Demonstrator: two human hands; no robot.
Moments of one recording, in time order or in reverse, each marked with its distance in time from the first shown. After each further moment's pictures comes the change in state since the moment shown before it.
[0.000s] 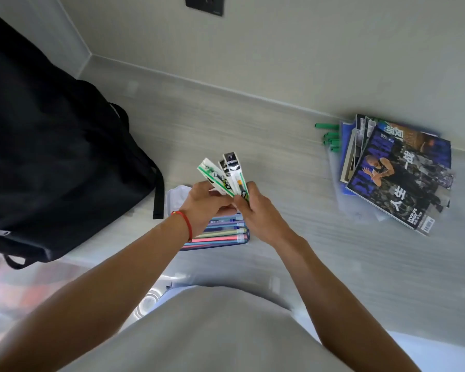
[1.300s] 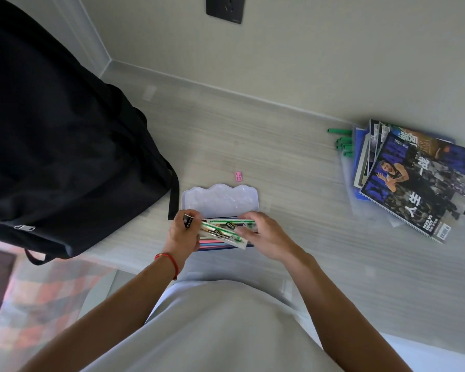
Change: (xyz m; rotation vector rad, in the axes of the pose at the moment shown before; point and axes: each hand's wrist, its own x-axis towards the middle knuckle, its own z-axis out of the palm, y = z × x) left_hand -0.027 -0.072 -0.078 0.216 0.370 0.003; right_hand -0.014 0.026 0.032 0.013 -0.191 0.115
